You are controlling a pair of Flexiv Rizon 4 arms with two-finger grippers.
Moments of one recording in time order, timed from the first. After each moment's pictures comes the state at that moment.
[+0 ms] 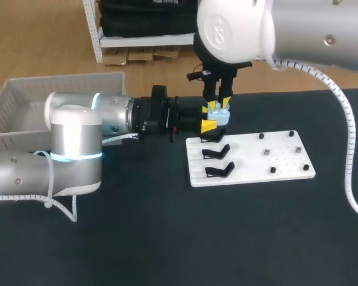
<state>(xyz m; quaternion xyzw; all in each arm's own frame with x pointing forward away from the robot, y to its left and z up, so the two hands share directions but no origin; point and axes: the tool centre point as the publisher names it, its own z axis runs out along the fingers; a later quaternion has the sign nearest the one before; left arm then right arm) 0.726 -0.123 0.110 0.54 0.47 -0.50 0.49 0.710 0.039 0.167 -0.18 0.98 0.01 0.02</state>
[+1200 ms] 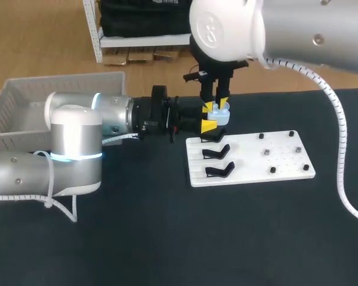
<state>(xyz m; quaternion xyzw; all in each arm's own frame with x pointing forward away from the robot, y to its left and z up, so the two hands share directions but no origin) 0.726 -0.123 0.110 0.54 0.47 -0.50 0.49 0.710 0.045 0.165 -0.18 0.98 0.01 0.01</state>
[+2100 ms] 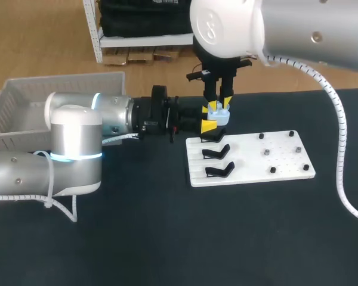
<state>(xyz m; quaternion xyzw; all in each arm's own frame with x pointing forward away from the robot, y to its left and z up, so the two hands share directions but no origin) 0.726 -0.123 0.110 0.54 0.47 -0.50 0.49 0.711 0.036 0.166 -0.17 0.98 0.00 0.00</state>
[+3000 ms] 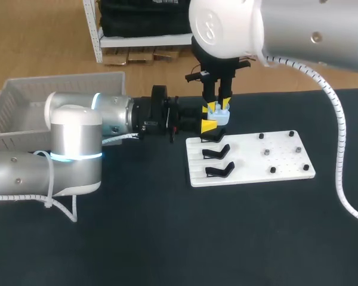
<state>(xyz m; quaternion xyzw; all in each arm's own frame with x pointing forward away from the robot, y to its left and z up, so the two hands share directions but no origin) 0.726 -0.123 0.110 0.54 0.47 -0.50 0.49 0.708 0.040 0.165 -0.18 0.98 0.00 0.00</state>
